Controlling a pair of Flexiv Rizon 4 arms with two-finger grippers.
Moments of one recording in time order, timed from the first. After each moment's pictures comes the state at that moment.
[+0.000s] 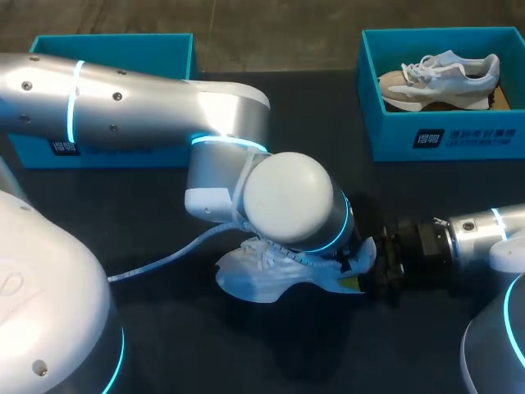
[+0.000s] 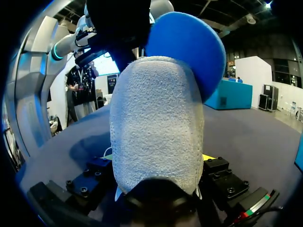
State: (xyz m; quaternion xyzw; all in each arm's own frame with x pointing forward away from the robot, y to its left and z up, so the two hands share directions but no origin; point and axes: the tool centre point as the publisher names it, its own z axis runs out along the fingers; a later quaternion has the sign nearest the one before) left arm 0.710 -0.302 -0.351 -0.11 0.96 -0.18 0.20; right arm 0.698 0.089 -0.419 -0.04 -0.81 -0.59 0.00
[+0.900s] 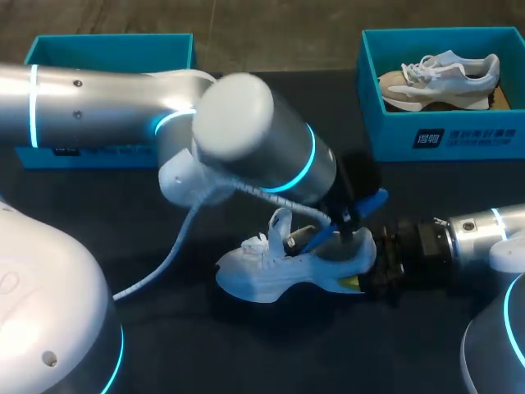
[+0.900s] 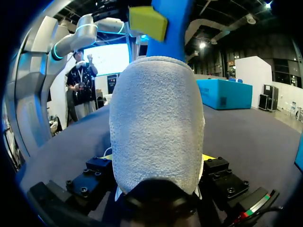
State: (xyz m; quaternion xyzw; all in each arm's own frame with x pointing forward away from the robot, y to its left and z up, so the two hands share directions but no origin) left arm 0.706 -0.322 -0.283 -0.09 0.95 -0.28 0.09; right arm 0.698 0.089 -0.419 -0.04 -0.81 -0.59 0.00
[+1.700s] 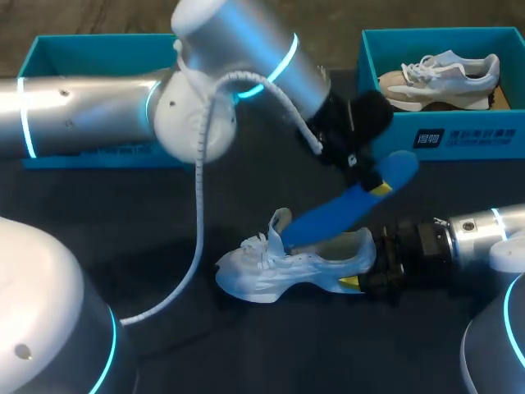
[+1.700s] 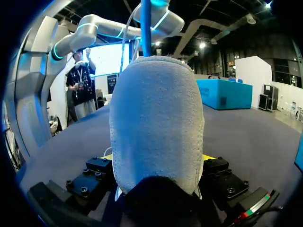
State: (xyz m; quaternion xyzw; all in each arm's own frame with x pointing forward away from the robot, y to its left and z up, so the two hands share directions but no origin) left arm 0.687 -0.348 -0.193 0.00 0.93 -0.35 -0.08; right arm 0.698 0.089 -0.419 -0.04 -0.81 -0.59 0.00
